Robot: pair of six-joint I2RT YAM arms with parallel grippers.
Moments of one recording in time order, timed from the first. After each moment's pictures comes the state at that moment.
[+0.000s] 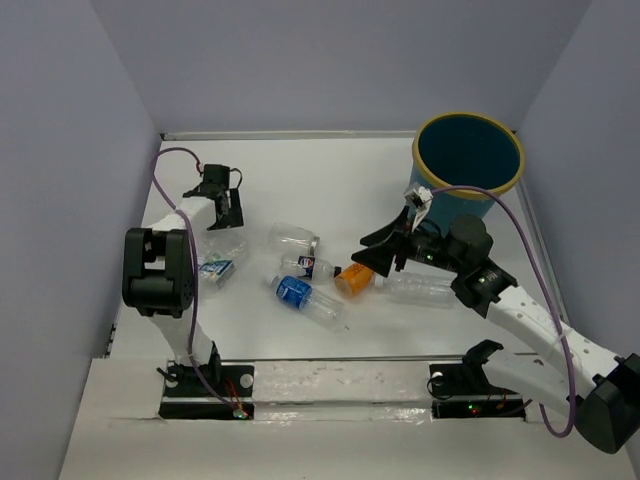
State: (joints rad) left arm -0.08 1.74 1.12 -0.39 -0.34 -0.19; right arm 0.59 0.93 0.67 0.25 -0.62 0.49
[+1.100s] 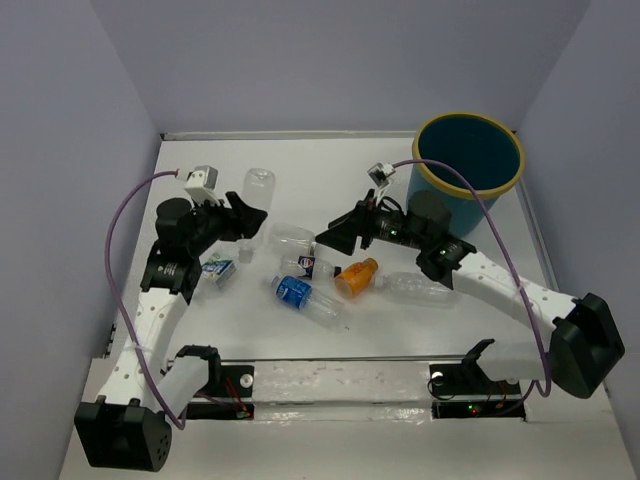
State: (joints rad) left arm -0.09 0.88 0.79 -0.16 0.37 -0.38; right arm 0.67 1.22 0.83 0.37 -0.54 0.68
